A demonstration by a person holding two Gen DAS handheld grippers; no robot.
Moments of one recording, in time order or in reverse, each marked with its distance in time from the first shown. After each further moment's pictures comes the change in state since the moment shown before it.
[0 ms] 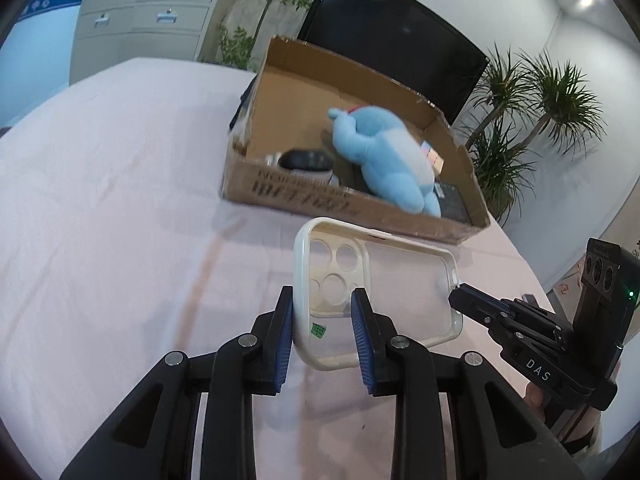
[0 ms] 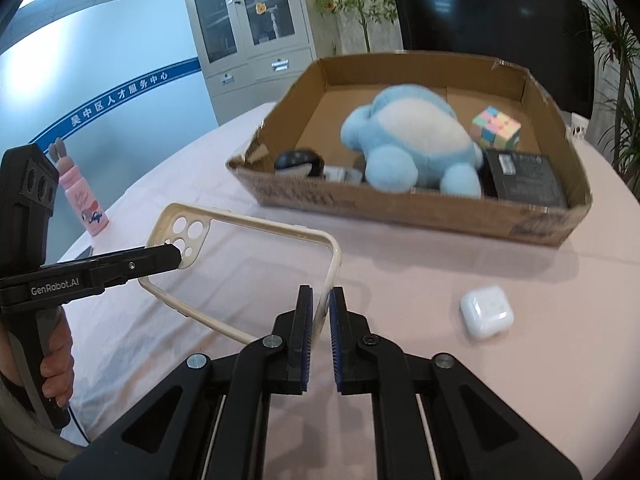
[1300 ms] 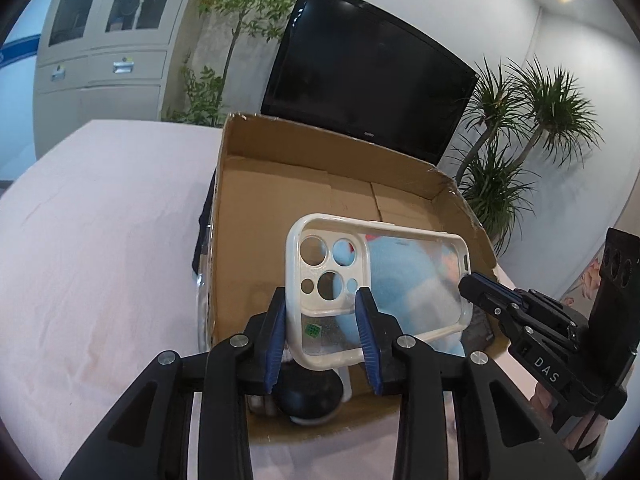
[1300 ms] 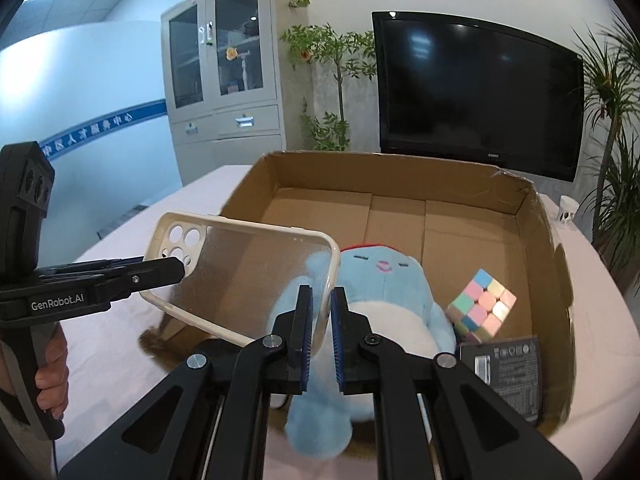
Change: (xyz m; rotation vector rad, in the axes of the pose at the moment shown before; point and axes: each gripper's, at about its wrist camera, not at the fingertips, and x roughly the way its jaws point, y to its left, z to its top) left arm 0.092 0.005 0.195 0.085 -0.068 -0.034; right arm 0.068 -0.044 0.166 -0.056 -0.154 -0.130
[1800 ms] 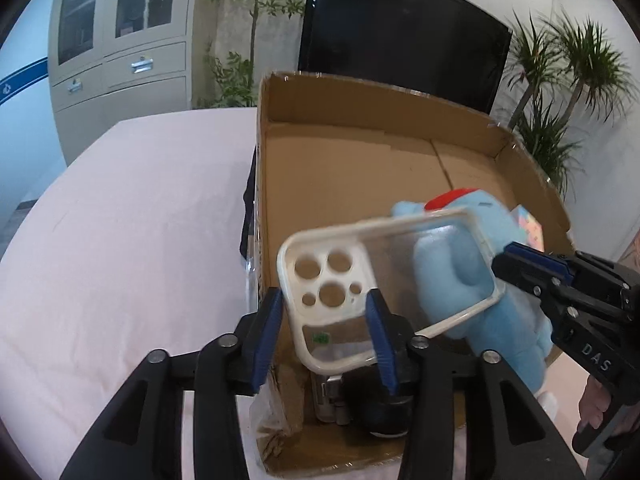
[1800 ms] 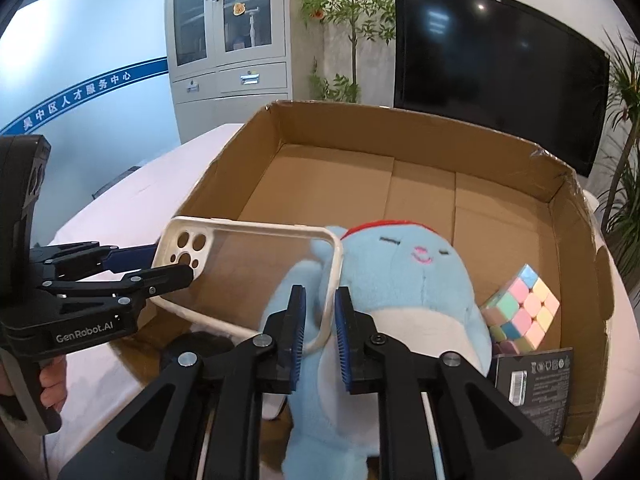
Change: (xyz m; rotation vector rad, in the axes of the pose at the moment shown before) left arm 0.047 0.012 -0.008 0.084 0.073 0.209; right arm 0.053 0.010 -0.005 -0.041 0.136 0.020
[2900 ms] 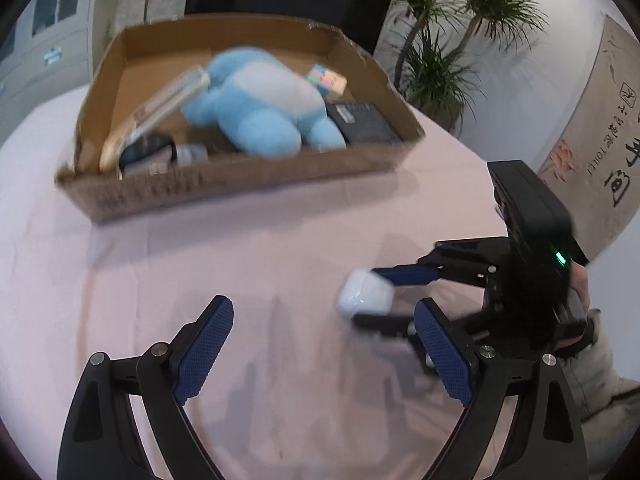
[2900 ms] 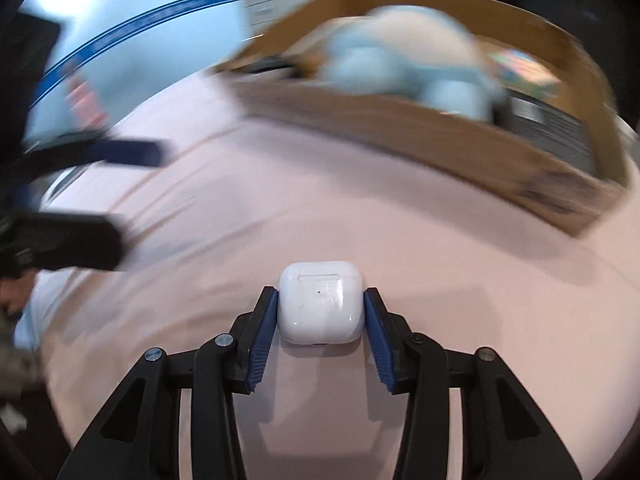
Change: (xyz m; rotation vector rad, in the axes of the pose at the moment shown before) left arm -0.100 -0.129 -0.174 0.183 0.186 -0.301; right arm -0.081 -0.024 -0.198 -0.153 0.239 0.279
